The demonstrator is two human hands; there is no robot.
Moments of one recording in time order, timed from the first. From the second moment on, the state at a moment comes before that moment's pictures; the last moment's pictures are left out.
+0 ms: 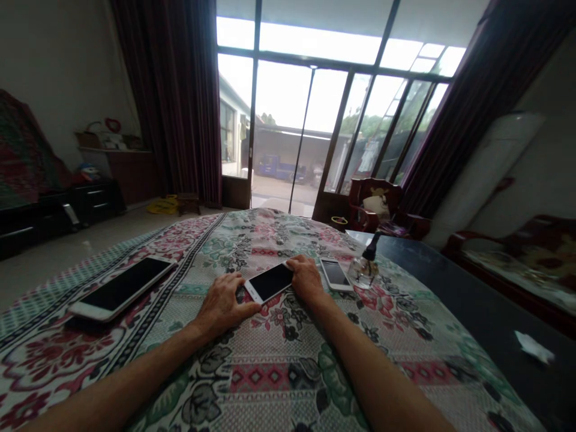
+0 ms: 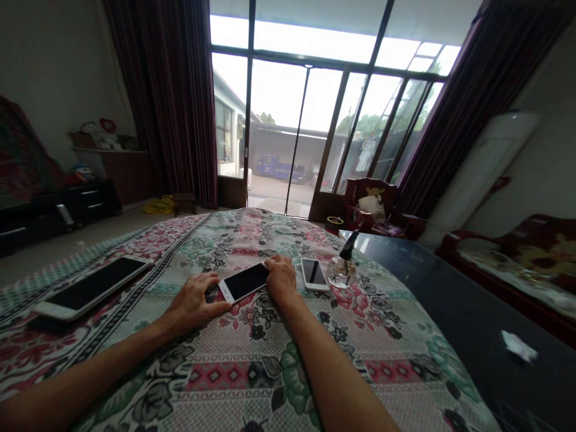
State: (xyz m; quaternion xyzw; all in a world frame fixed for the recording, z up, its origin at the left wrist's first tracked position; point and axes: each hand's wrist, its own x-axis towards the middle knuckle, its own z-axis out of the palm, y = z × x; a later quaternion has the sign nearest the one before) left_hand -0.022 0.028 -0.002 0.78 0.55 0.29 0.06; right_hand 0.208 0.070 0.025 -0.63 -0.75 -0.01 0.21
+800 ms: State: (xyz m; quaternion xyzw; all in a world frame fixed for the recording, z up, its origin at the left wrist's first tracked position) left_hand -0.020 0.028 -0.004 0.78 0.54 0.30 0.05; right_hand 0.161 0.047 0.019 -0.41 -0.89 0.01 0.22
